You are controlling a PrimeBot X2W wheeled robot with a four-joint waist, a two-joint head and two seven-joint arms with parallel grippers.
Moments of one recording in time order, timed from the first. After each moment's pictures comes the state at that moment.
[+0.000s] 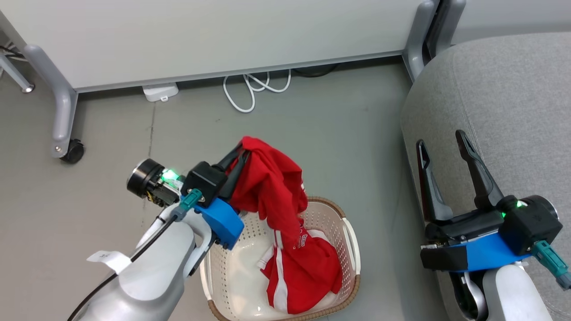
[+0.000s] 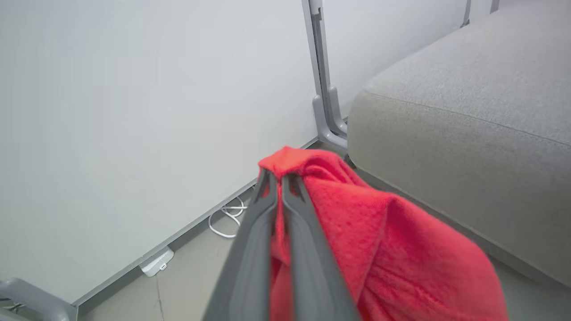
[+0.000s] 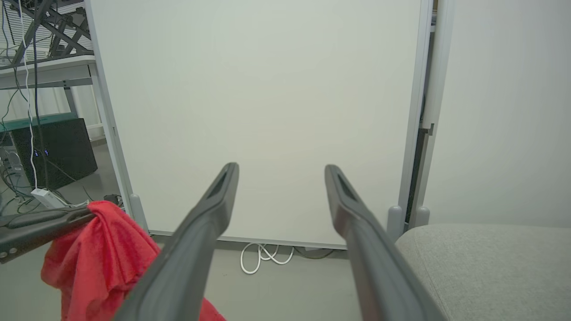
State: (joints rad) left arm -0.64 0.25 -0.77 0.64 -0.33 -0.07 -0.26; right arm -0.21 -0.05 0.06 0.02 0.09 0.13 -0.26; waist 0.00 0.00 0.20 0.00
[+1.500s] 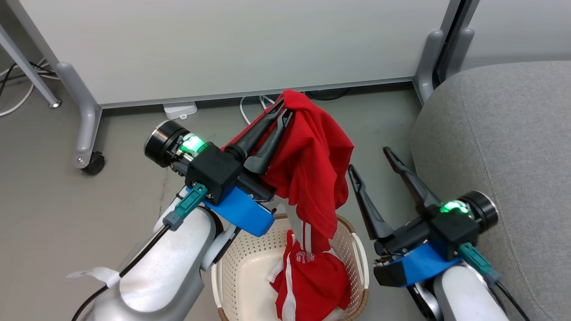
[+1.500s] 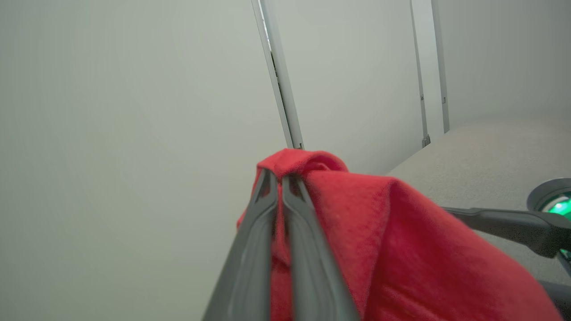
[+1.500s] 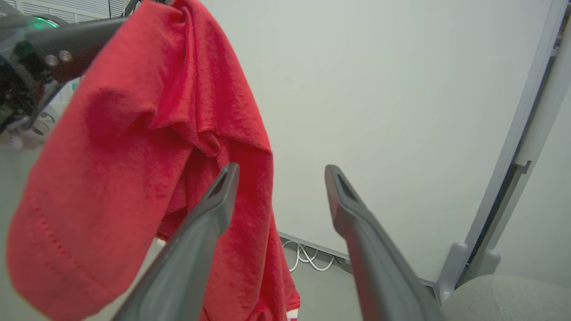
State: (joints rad) left arm -0.59 0.24 -0.65 0.19 -0.31 -0.09 -0.21; right arm -0.23 -0.05 0.24 0.11 0.00 0.13 -0.26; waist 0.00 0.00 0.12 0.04
